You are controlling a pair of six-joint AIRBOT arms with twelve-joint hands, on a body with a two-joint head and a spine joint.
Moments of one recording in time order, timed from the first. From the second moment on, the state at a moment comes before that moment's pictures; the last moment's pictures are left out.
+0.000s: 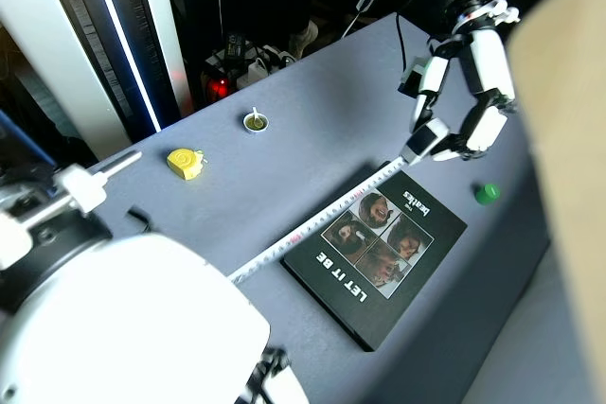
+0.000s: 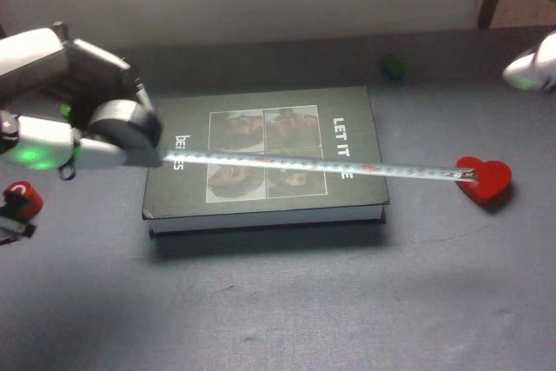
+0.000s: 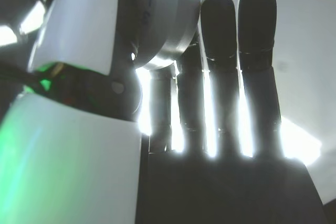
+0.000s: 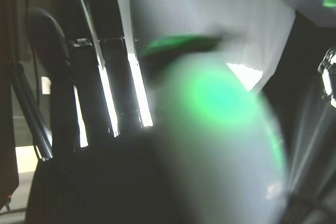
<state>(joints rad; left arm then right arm) 0.81 -0.83 1.20 0.11 -0.55 0.10 -0.05 -0.86 0.84 1.81 0.59 -3.01</state>
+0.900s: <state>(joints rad) 1.00 -0.87 1.27 -0.07 -0.64 0.08 -0.14 -0.88 0.53 1.64 0.66 -2.72</state>
